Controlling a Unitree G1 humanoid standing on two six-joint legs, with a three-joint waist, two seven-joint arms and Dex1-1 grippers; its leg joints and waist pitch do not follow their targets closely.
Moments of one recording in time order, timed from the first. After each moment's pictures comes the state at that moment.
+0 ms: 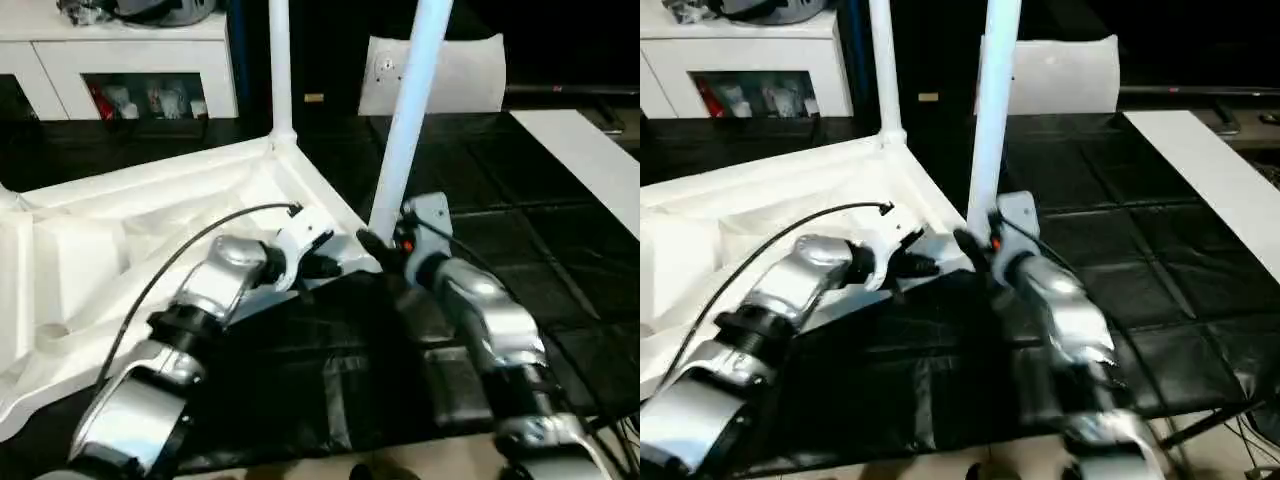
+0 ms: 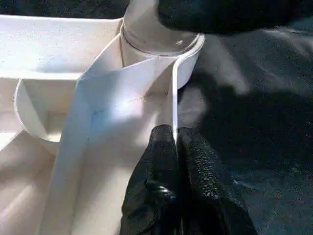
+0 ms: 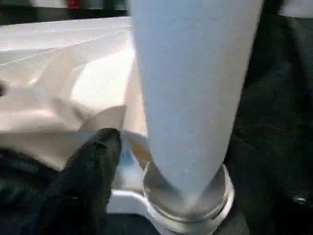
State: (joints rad) left arm -0.71 0.22 -0.26 0.62 0.03 0.37 -0.94; right arm -0.41 -0.17 0.03 0.25 0.15 0.40 0.54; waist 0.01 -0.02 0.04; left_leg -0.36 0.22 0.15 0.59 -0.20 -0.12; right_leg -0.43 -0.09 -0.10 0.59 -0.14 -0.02
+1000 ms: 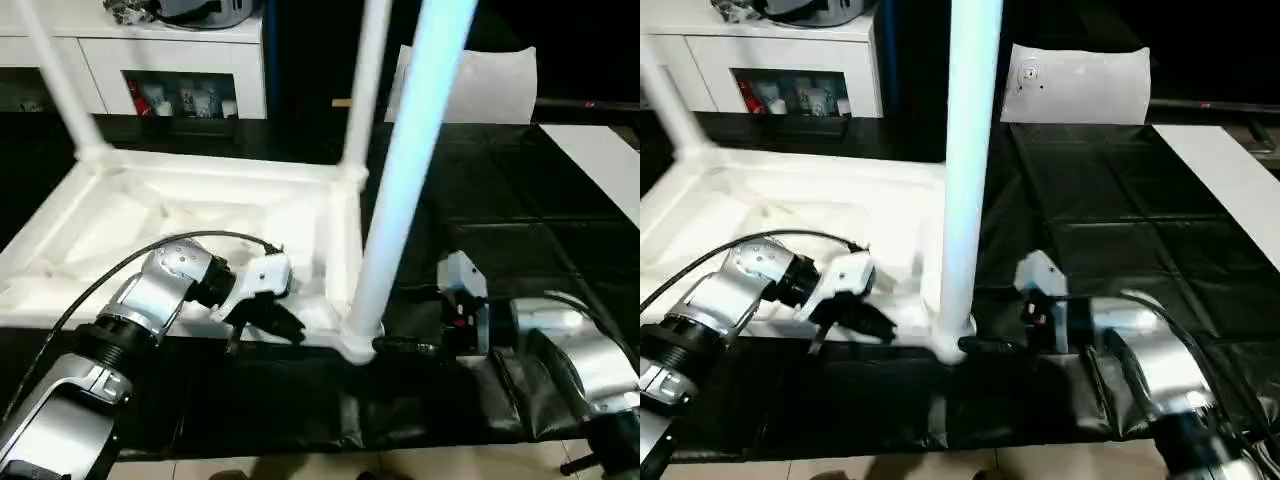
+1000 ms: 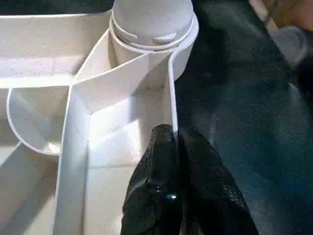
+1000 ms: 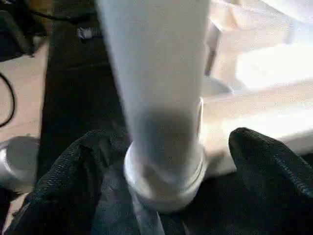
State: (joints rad) left arm -0.64 0.49 -0.42 0.54 0.00 0.01 -1.51; right arm -0.29 -0.52 0.17 0.12 0.29 0.28 1.25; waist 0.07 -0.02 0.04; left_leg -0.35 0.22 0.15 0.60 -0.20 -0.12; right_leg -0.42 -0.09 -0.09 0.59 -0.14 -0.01
